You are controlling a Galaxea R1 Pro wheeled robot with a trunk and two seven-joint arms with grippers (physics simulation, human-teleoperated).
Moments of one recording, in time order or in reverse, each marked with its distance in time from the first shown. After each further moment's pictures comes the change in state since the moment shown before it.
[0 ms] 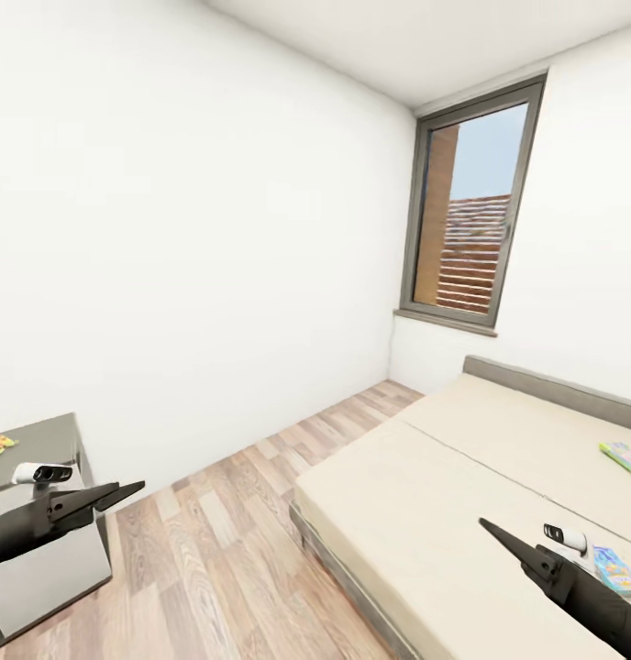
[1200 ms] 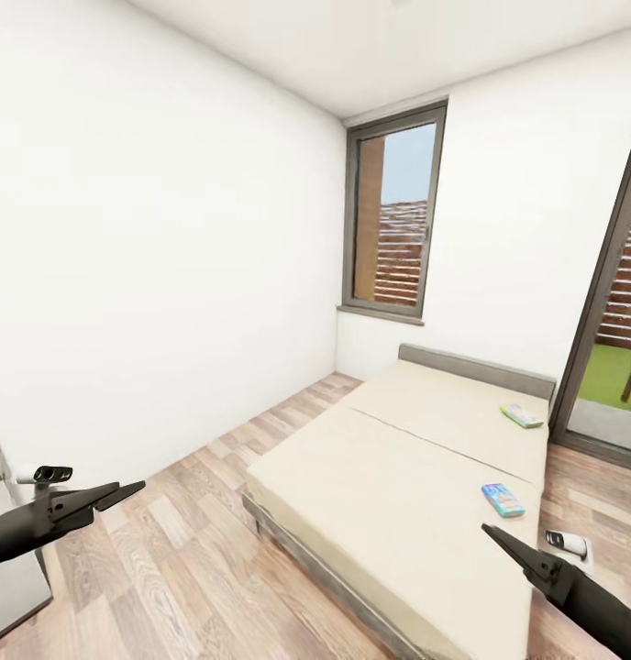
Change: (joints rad) left arm 0.000 0.000 -0.001 0.000 0.000 0.000 0.000; right arm -0.006 -0.001 -0.005 0.053 -0.002 0.008 -0.015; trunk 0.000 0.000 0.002
